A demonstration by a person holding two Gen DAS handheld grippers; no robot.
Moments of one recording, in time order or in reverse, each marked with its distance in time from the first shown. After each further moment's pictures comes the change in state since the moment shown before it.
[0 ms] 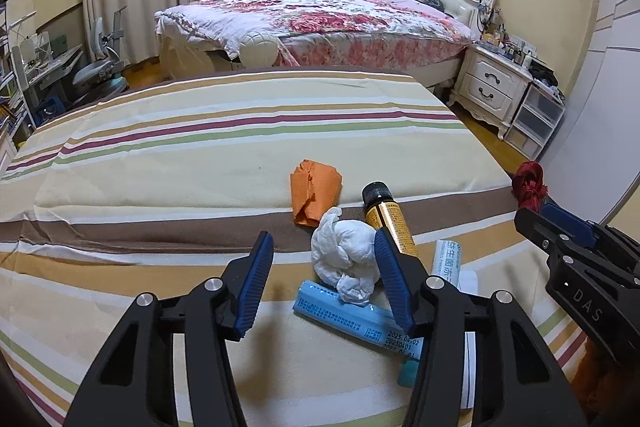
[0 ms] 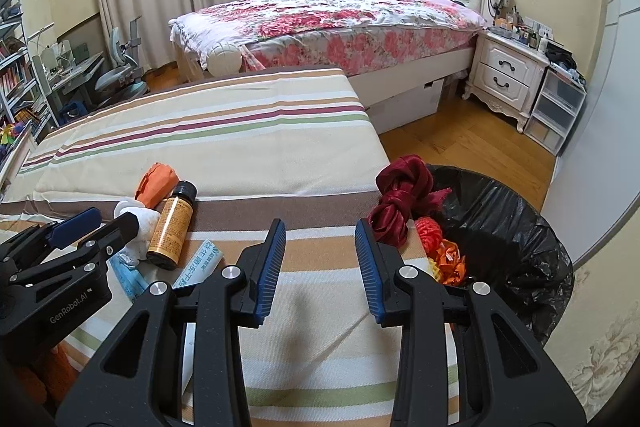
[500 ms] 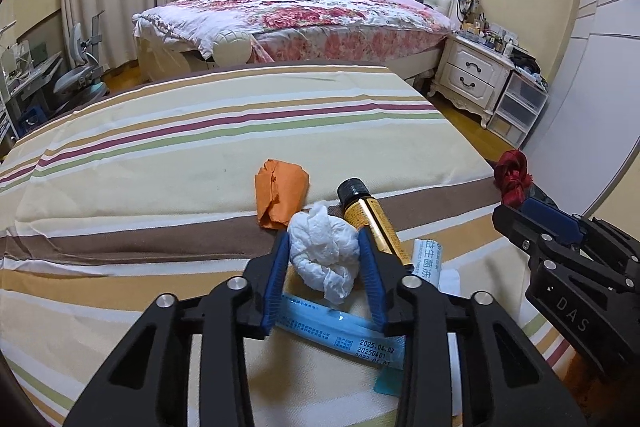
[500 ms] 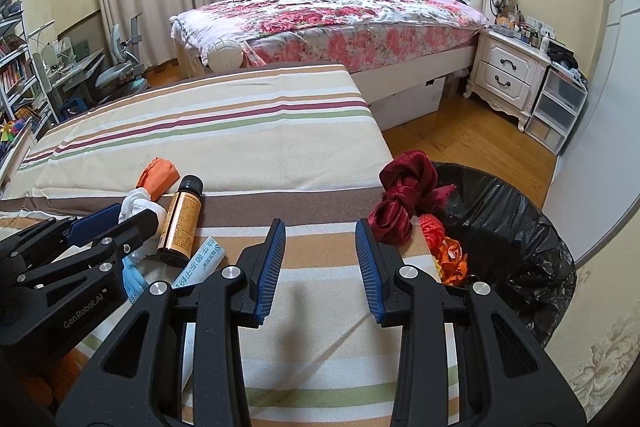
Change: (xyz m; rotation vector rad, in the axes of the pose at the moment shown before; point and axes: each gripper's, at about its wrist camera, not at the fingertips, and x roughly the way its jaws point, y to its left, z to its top) left arm 0.005 -0.013 0.003 0.047 0.015 -0.054; right arm 0.001 0.002 -0.001 -0.004 0.001 0.002
